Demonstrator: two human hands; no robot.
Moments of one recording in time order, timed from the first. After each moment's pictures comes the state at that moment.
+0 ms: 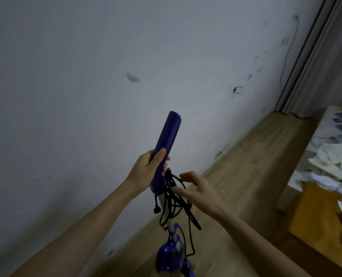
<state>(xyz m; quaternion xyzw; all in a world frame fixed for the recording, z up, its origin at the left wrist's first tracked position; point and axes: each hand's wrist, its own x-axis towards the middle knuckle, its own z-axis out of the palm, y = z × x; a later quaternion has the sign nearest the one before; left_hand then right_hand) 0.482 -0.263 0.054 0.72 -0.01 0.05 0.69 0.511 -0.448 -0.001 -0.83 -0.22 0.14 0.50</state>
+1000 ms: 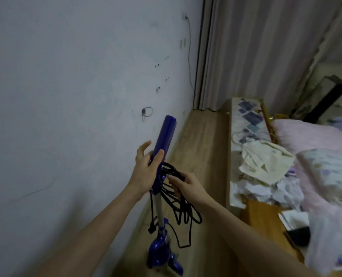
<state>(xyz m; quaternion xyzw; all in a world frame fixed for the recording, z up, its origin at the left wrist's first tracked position) 1.017 -0.517 0.024 0.76 -0.14 -0.02 0.64 0.970 -0.665 -0.015 -0.75 -0.02 0.06 0.66</state>
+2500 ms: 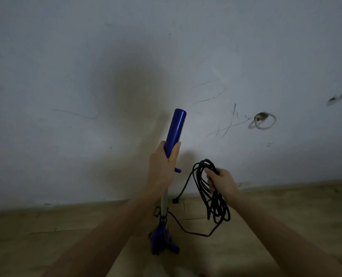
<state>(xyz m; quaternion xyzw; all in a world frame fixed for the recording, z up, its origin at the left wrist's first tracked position) 1.222 -0.609 -0.053 0.72 0.39 0.32 0.48 1.360 -0.724 -0.104 -0.74 -0.16 0.43 0.49</state>
